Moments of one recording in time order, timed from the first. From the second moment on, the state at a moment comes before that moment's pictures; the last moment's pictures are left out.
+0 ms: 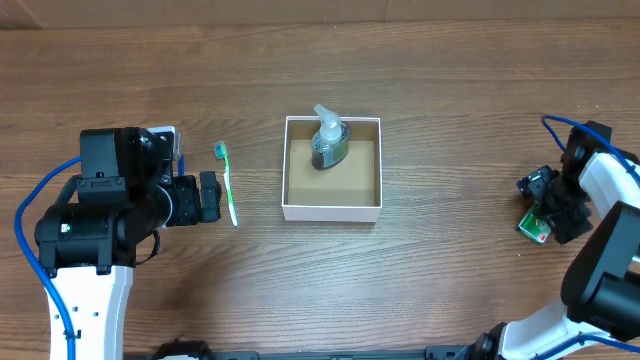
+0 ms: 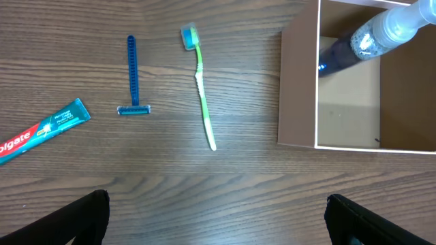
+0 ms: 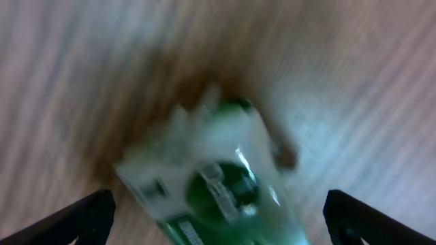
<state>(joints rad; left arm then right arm) 0.03 1.13 1.27 -1.20 0.15 -0.07 -0.43 1.82 1.13 -0.82 0.14 0.68</state>
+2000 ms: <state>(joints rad) 0.03 1.13 1.27 -1.20 0.15 -0.07 -0.39 1.80 1.20 -0.91 0.04 0.56</state>
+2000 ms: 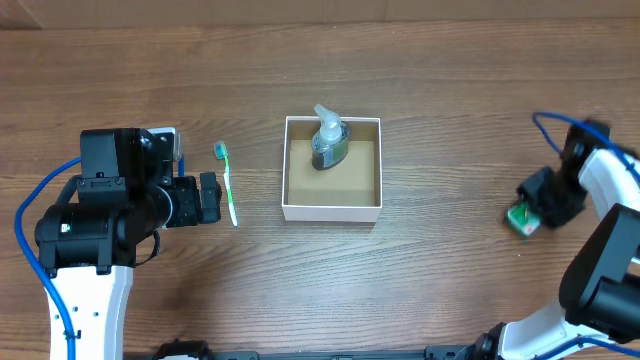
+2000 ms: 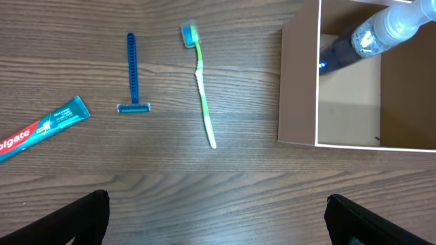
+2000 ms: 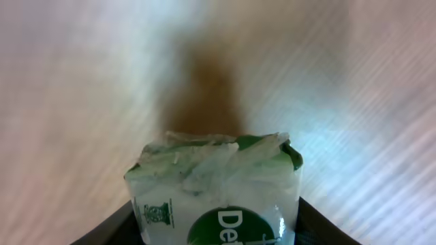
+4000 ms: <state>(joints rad) 0.03 1.13 1.27 -1.20 0.15 -0.07 0.33 1.39 1.47 -0.82 0.15 0.49</state>
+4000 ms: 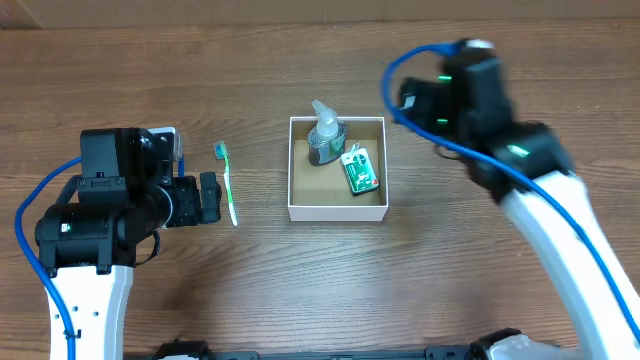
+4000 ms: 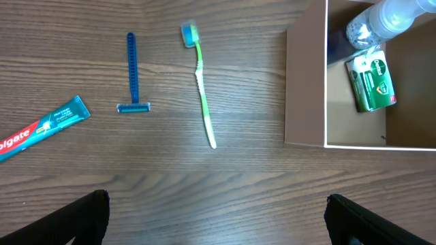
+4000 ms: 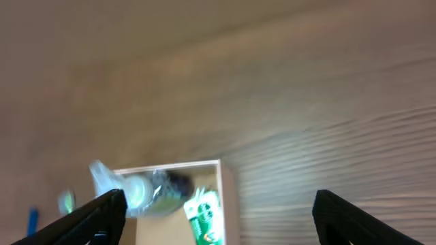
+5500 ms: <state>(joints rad) -0.08 1.96 1.54 -1.07 0.08 -0.43 -0.05 1.44 1.42 -1.29 0.07 0.46</state>
